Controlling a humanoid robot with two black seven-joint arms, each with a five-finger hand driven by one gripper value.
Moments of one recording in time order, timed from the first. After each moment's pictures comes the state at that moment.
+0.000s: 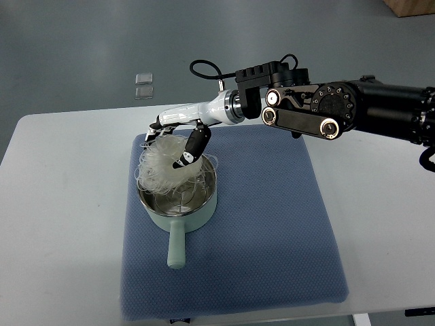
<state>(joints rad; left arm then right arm) 0.03 0.00 0.08 -0.15 0.00 0.01 0.15 1.48 -0.08 -0.22 0.87 -0.81 0.30 0.29</state>
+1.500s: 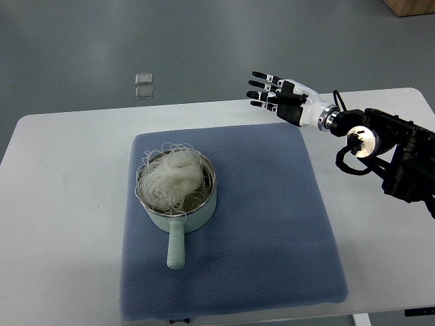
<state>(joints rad) 0.03 0.00 0.08 -0.15 0.00 0.01 0.15 0.97 -0.24 0.32 0.63 0.12 0.33 0.10</state>
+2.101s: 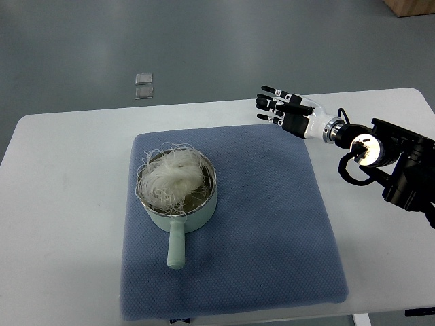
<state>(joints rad) 0.03 0.00 0.08 -0.15 0.00 0.01 0.15 0.93 -0.24 0.32 0.60 0.22 0.33 0.06</state>
